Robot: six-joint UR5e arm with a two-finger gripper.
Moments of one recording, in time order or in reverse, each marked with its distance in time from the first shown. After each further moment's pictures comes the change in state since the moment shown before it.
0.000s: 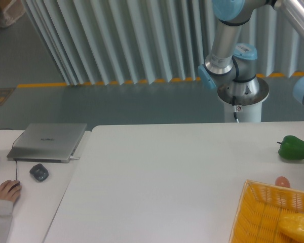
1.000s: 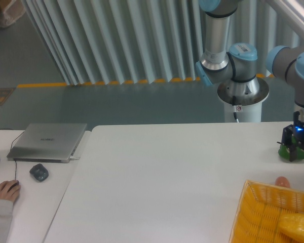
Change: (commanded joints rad) arm -0.166 0.084 0.181 -0.170 -0.505 0.357
